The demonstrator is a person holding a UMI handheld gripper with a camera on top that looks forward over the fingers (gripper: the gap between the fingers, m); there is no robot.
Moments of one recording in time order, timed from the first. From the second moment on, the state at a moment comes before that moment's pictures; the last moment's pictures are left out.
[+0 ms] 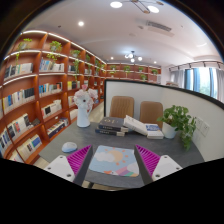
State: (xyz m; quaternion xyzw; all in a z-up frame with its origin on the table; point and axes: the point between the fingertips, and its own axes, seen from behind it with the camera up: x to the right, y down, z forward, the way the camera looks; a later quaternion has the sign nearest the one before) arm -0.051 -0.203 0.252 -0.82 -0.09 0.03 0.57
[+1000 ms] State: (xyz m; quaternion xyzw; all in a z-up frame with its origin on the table) arm -0.356 -0.086 -0.006 -0.91 -0.04 0.04 0.42
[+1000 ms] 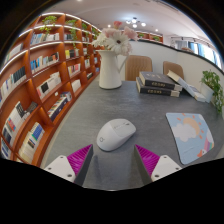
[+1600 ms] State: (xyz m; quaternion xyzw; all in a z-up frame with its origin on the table) arm -0.393 0.015 -0.018 -0.92 -0.06 0.03 0.40
